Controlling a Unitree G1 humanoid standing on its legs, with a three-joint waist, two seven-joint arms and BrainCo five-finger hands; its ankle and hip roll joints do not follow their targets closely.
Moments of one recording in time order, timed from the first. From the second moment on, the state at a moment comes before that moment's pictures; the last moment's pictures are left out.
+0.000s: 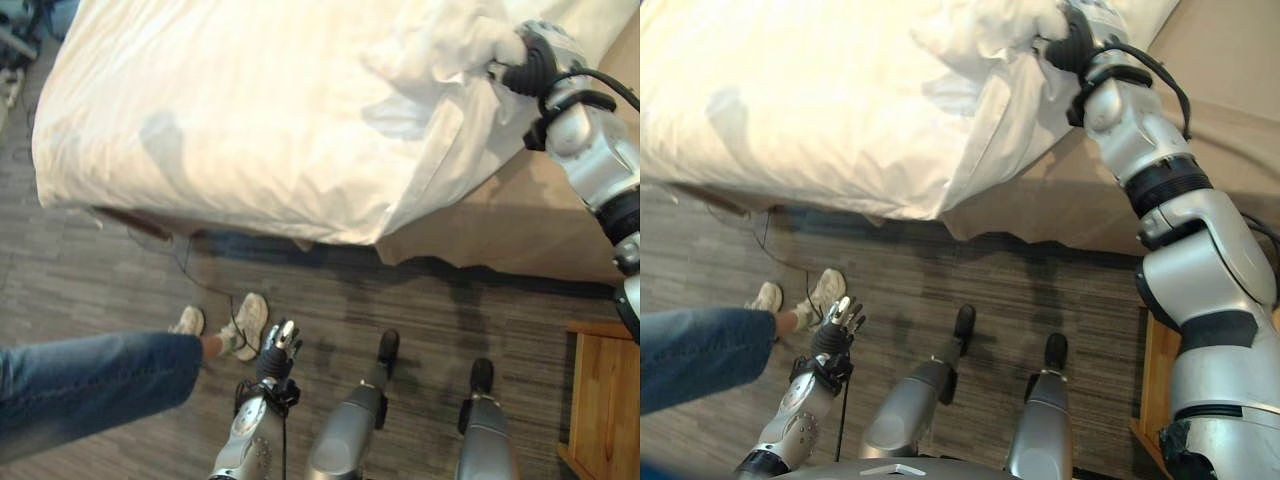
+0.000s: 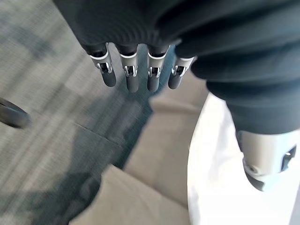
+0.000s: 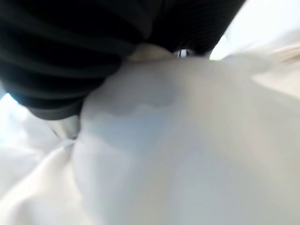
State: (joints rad) left arm 0.09 0.28 -0.25 0.36 -0.86 -0.24 0.08; right arm -1.12 -0.82 0.53 0.83 -0.09 -0.09 -0.24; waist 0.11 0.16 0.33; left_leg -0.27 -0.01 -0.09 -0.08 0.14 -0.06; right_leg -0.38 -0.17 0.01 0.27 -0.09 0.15
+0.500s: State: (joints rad) left arm 0.09 0.28 -0.23 0.37 -0.86 -0.24 0.06; right arm -0.72 -0.82 0.35 0.81 0.05 -0.09 -0.21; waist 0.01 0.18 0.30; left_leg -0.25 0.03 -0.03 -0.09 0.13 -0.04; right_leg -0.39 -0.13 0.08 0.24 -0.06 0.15
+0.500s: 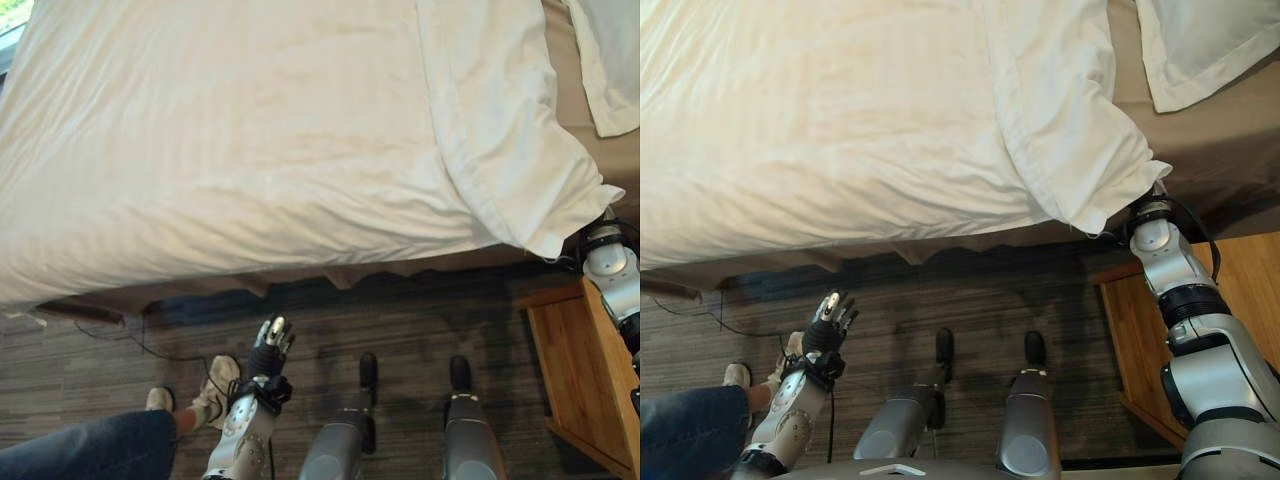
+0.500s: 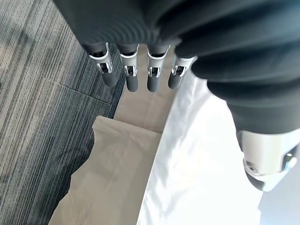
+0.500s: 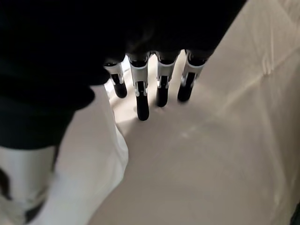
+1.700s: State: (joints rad) left arm 0.04 0.20 -0.31 0.47 -0.80 -0.18 0.08; right arm -0.79 -0.41 0.09 0.67 0.92 -0.25 -0.26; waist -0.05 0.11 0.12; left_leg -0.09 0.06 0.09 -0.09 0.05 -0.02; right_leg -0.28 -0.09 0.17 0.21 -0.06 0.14
